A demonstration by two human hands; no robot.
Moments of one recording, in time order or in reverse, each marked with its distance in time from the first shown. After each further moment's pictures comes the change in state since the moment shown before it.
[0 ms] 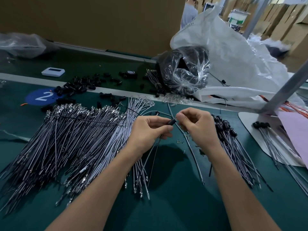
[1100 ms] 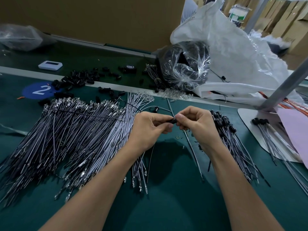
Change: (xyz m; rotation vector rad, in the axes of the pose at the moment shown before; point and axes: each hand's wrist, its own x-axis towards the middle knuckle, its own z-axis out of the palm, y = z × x) left_hand 0.001 -0.007 0.000 0.221 -0.025 0.207; right_hand -0.005 0.003 -0.002 0.263 -0.114 0.136
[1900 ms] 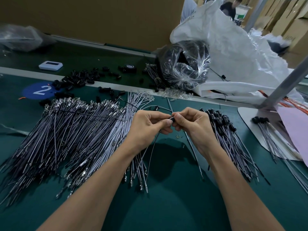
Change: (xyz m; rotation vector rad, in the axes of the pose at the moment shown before) left_hand -0.003 0.006 -0.003 -0.190 -0.039 -0.028; right_hand -0.003 0.011 0.009 0.339 -0.069 0.001
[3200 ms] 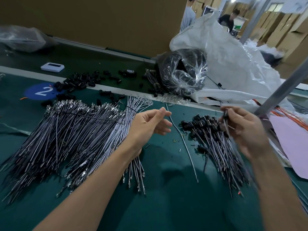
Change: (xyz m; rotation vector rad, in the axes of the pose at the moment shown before) left_hand 0.000 0.007 0.001 -0.176 0.052 -0.100; right_hand -0.027 -0.067 -0.085 -0.012 0.247 0.088
